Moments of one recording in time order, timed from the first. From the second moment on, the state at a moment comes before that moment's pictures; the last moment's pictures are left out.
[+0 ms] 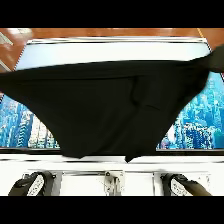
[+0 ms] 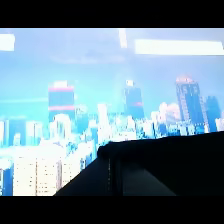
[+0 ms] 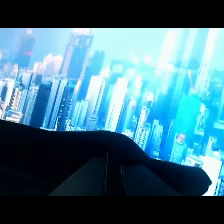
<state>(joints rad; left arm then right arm) 0.30 -0.77 1.35 1.24 -1.24 -1.35 -0.13 -1.21 1.90 -1.18 1.60 1.44</state>
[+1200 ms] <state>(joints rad) 0.33 -1.48 1.27 1.20 -1.36 -1.39 -0.13 -1.80 1.89 -1.20 1.43 1.41</state>
